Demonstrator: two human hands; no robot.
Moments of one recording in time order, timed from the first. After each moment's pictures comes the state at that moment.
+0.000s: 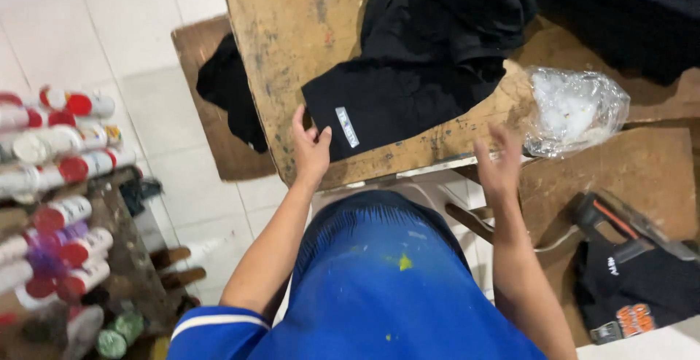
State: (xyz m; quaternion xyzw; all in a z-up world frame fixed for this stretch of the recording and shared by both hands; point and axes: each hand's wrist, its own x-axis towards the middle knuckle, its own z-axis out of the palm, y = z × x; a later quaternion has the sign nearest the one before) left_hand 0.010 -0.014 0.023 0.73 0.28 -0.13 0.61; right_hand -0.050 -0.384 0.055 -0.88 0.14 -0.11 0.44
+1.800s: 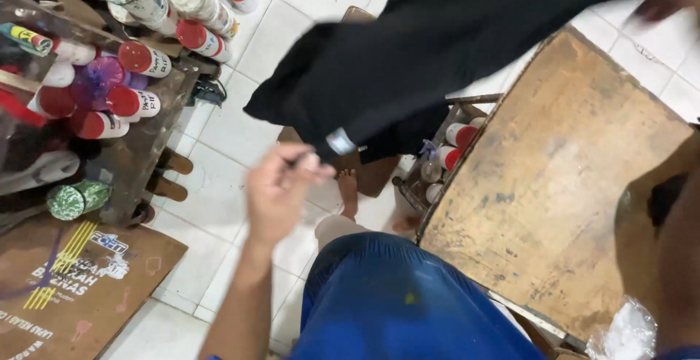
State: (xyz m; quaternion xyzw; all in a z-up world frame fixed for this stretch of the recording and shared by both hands) left_hand -0.118 0.361 0.231 0.64 0.29 0.24 0.67; right_hand 0.403 0.041 0.222 -0.82 -0.38 0.26 0.34
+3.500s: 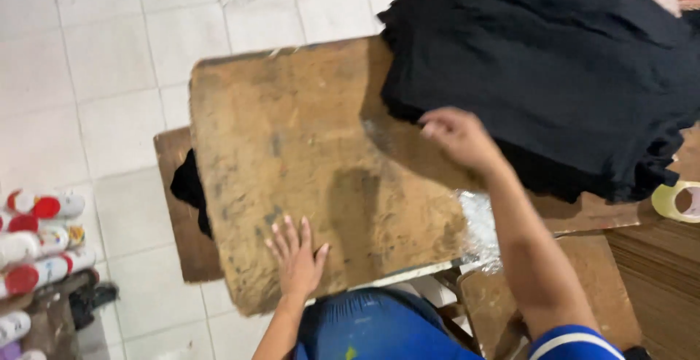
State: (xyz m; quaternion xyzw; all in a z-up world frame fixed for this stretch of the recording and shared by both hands) left_hand 0.003 -0.059 -0.029 0.99 0.00 -0.10 0.12; right_hand 0.252 -0.429 0.136 -0.90 -0.08 0.13 0.42
